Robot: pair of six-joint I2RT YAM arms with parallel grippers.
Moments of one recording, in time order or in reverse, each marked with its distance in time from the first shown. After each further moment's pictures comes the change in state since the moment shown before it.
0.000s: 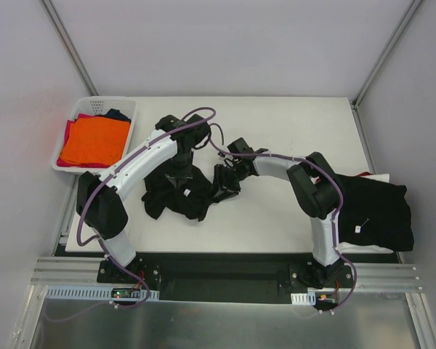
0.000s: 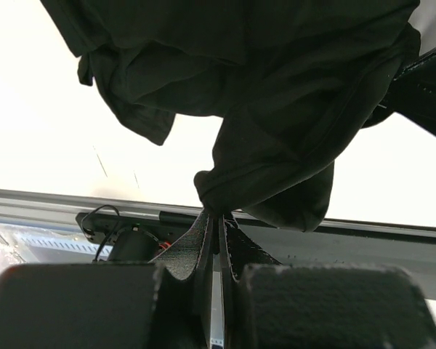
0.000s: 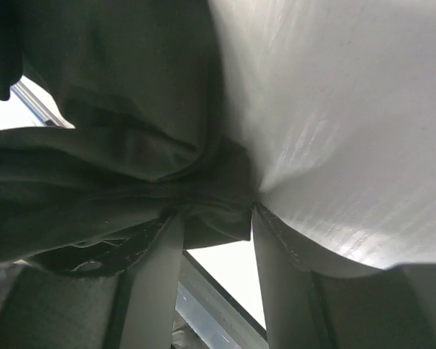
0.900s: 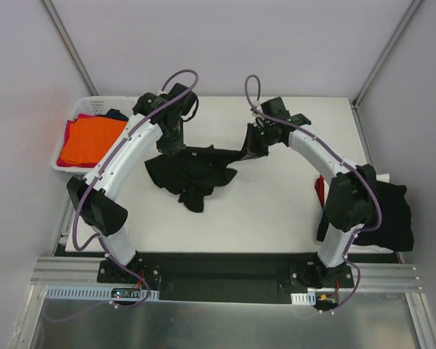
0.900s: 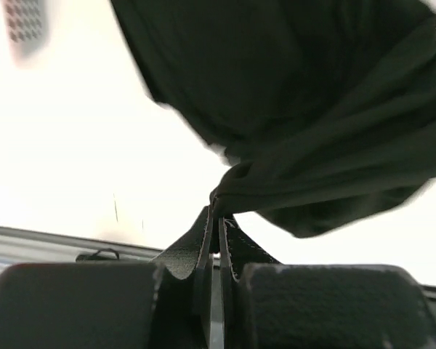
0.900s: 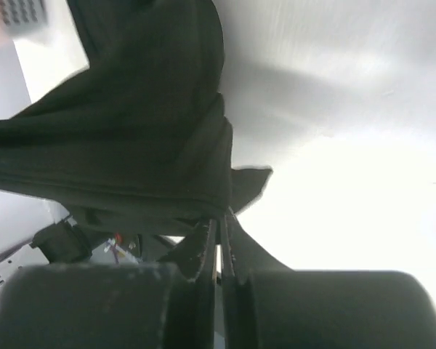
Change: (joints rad) left arm 0.087 0.019 0.285 -0.022 -0.106 0.012; right arm -0.180 -0.232 0.221 -0.342 0.196 -0.085
